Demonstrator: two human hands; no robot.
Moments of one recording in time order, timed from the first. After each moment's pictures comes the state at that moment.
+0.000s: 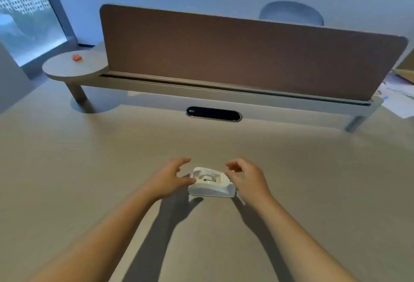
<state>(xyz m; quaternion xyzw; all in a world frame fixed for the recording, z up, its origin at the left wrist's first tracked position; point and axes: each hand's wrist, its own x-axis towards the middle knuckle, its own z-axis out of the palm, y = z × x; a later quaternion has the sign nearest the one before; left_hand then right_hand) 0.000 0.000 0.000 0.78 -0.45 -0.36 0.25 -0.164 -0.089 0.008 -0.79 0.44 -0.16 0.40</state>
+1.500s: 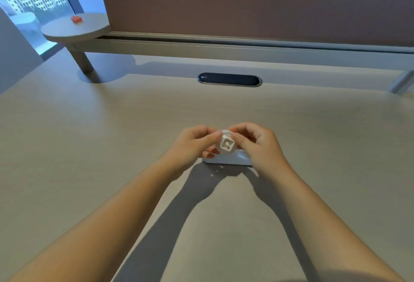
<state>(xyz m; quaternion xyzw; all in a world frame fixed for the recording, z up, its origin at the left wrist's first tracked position) -0.028 -0.003 -0.017 0.66 -0.37 -0.43 0.49 -0.152 -0.079 -0.029 -0.71 0.33 -0.29 0.56</state>
